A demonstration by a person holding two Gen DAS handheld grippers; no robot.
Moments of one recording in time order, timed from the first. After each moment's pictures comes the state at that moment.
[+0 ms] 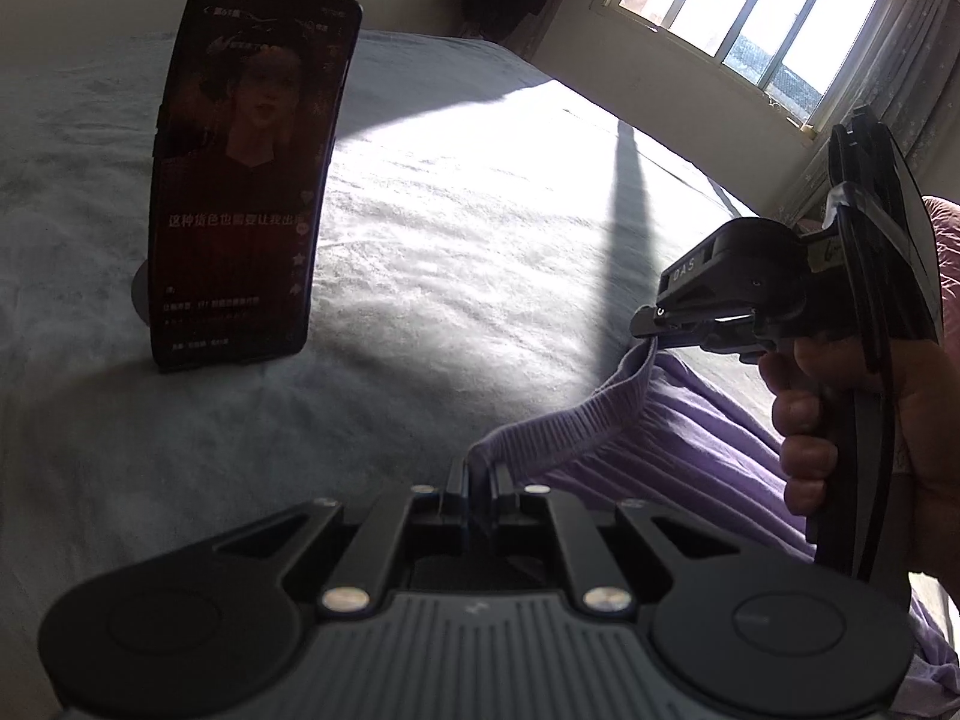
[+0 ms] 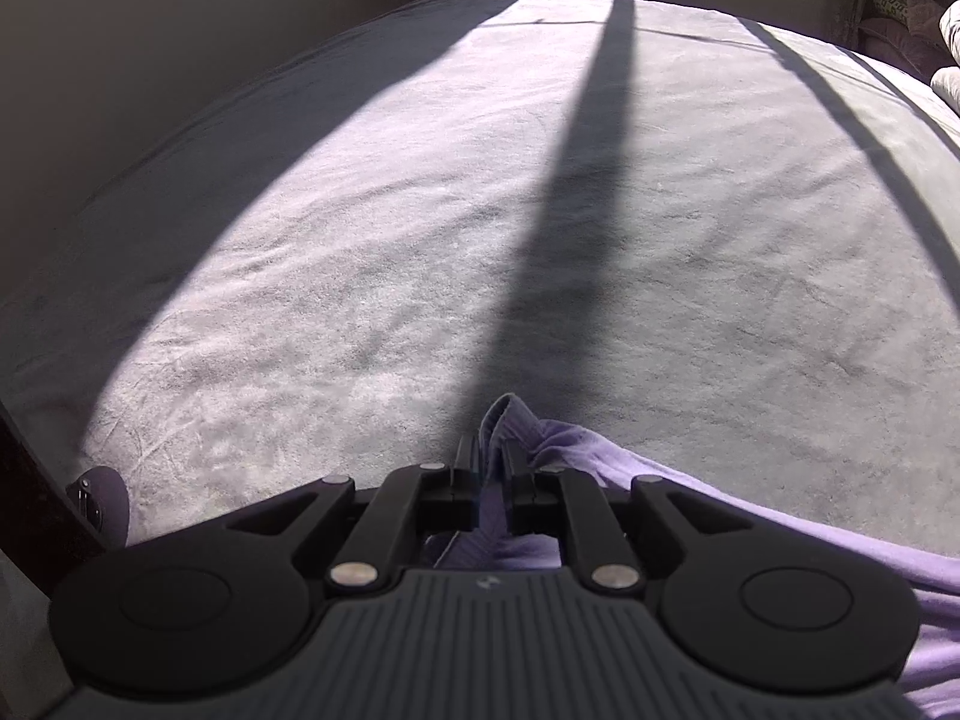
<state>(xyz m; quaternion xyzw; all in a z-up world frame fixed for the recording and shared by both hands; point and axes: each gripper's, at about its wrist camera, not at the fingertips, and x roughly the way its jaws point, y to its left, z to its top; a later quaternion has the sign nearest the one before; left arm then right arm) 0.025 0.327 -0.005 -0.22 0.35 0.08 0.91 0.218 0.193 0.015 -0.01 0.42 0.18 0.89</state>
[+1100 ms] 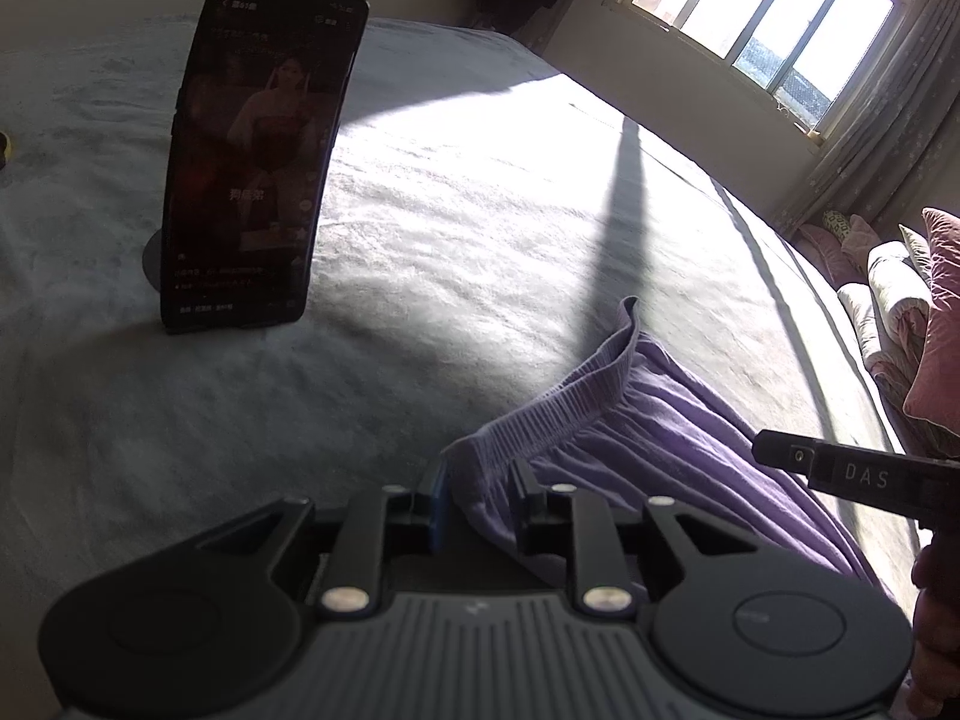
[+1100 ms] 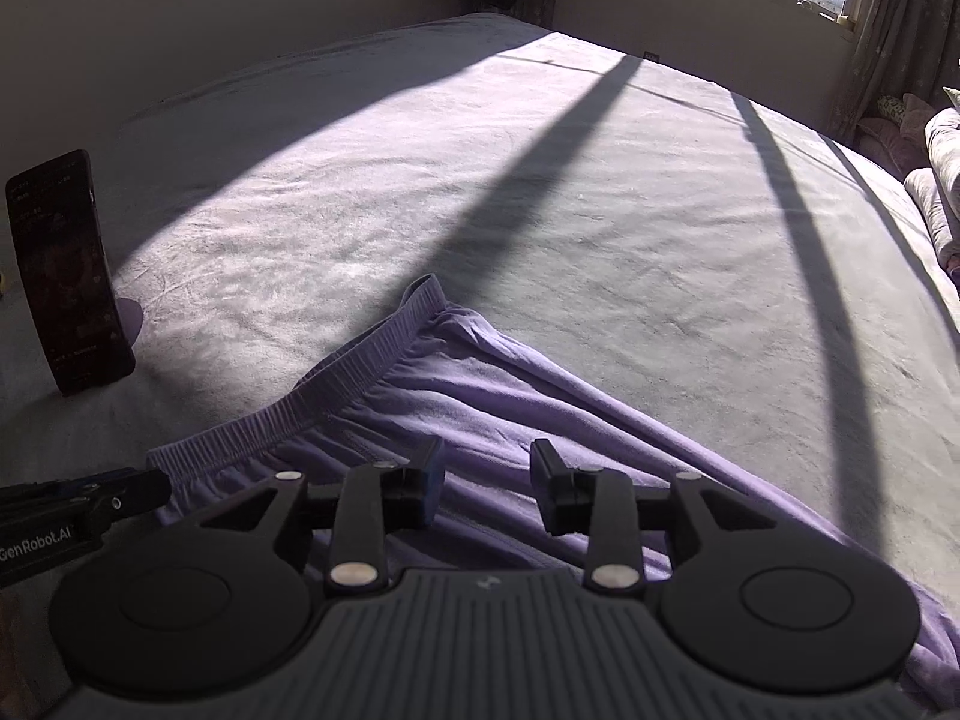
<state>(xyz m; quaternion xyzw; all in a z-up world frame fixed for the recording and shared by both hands) 0.010 0.323 0.001 -0.26 0.36 0.07 0.89 0.110 0.122 0.040 -0.11 0.38 0.19 0.90</state>
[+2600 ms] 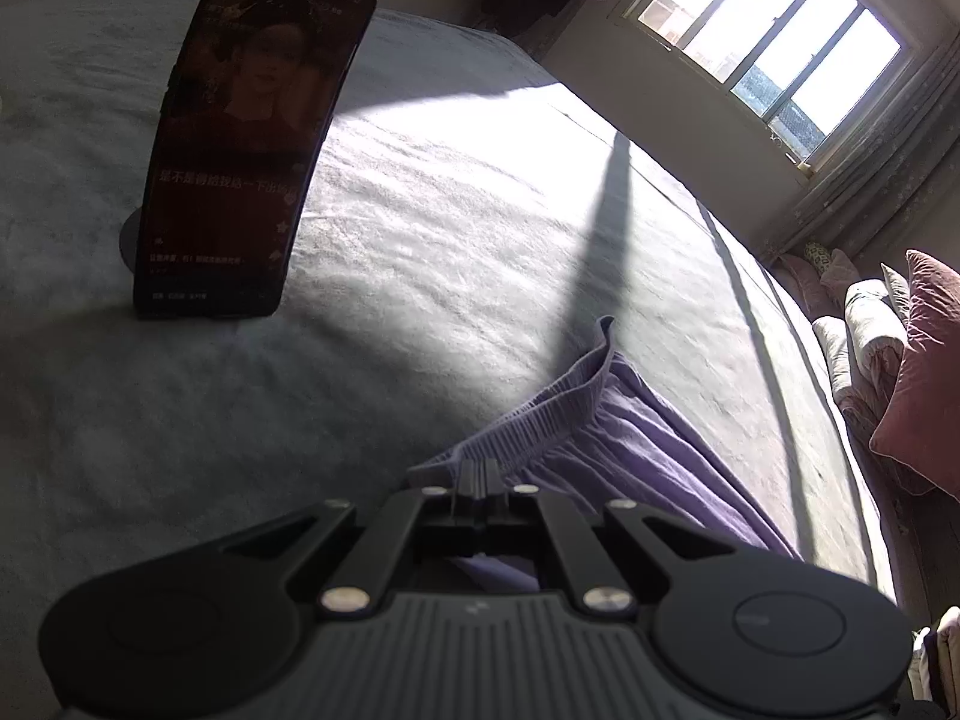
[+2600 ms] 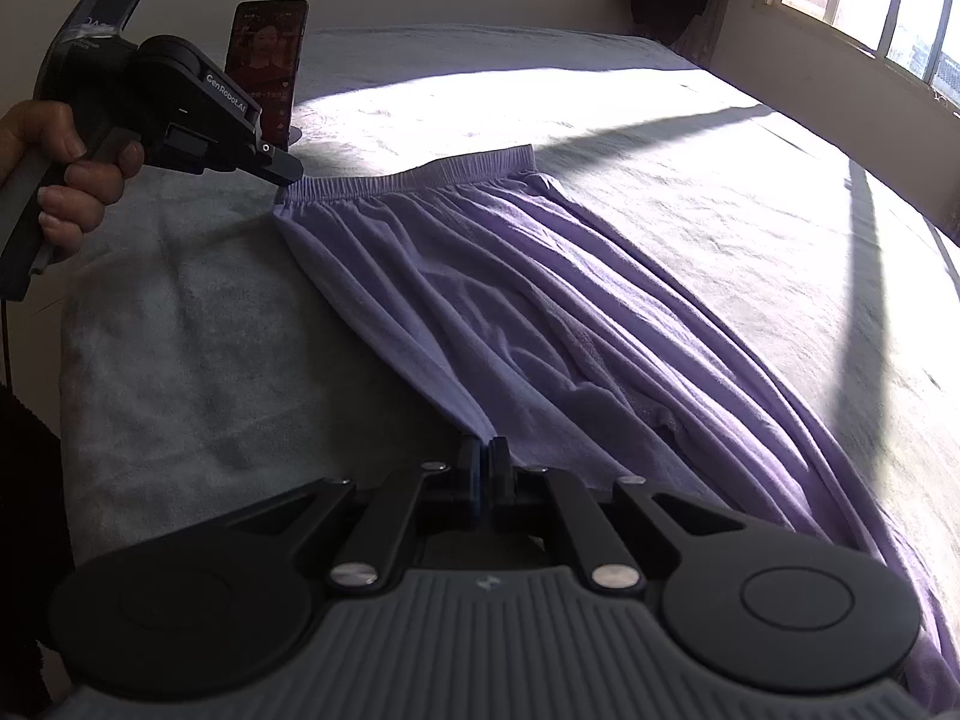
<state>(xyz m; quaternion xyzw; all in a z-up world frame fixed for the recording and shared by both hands) 0.019 0.328 -0.002 -0.30 0.34 0.06 0.89 0.012 0.020 -0.004 -0.19 0.34 0.34 0.85</state>
